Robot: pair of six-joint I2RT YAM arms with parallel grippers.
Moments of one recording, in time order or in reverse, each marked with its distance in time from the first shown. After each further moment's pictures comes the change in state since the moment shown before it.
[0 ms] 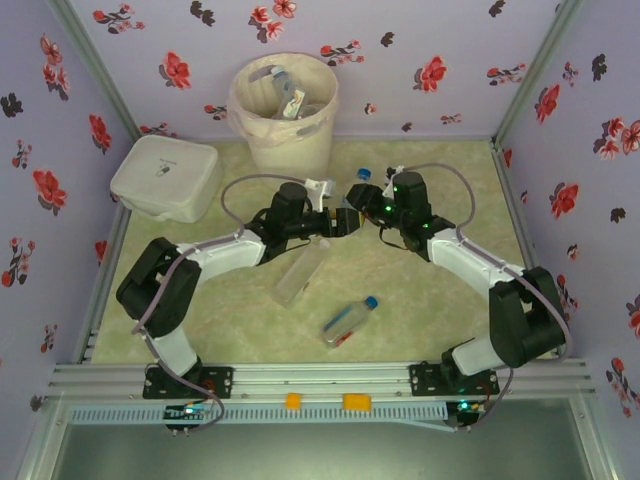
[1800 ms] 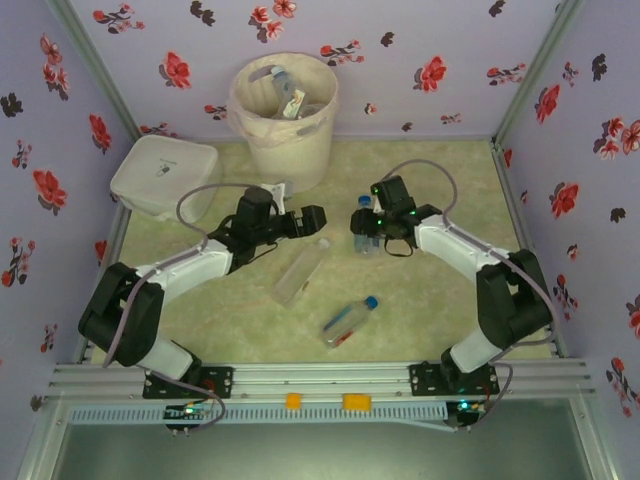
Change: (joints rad) left arm 0.121 -0.235 -0.183 -0.154 -0.159 0.021; right arm 0.036 0.105 0.140 -0.459 0.181 -0.431
